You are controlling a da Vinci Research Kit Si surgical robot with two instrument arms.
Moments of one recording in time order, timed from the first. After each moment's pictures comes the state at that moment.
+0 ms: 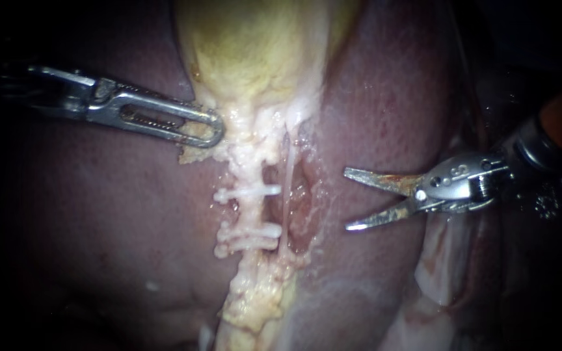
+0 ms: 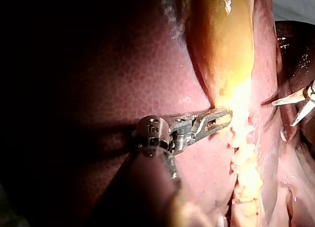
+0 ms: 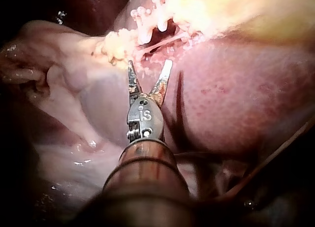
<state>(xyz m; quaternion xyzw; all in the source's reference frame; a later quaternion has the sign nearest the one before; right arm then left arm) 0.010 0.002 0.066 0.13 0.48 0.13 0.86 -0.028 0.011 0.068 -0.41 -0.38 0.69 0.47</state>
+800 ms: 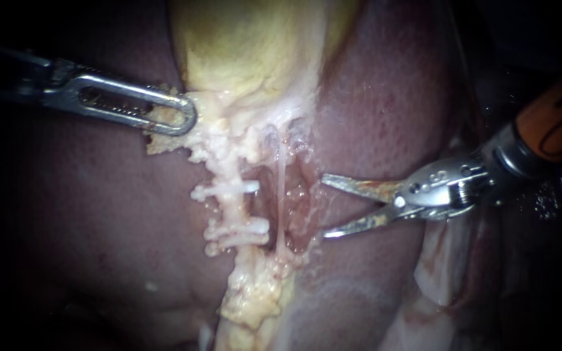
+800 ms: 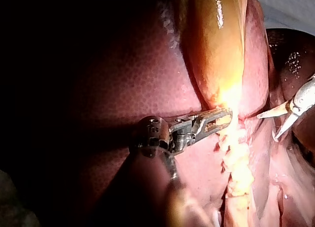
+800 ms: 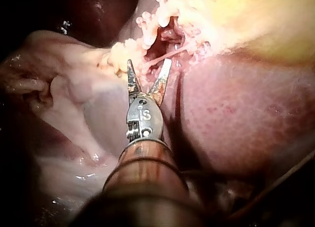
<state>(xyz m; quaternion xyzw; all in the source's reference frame) 0.015 0.001 0.066 0.18 0.50 0.11 0.84 -0.026 0.013 0.061 -0.42 -0.38 0.68 0.46</state>
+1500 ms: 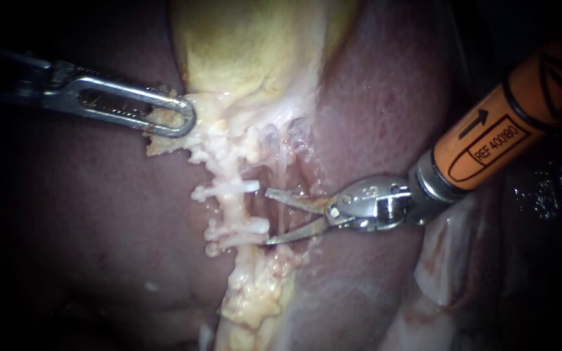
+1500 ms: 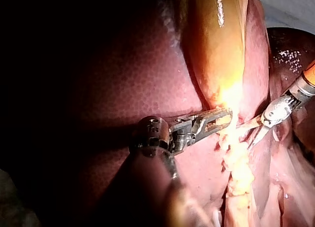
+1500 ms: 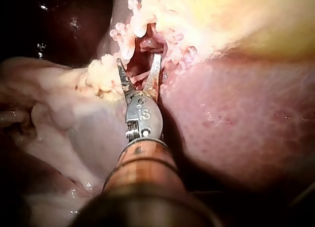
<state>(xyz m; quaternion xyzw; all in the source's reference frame) 0.019 0.000 0.074 0.25 0.50 0.12 0.82 -0.026 0.012 0.061 -0.42 -0.38 0.68 0.46</state>
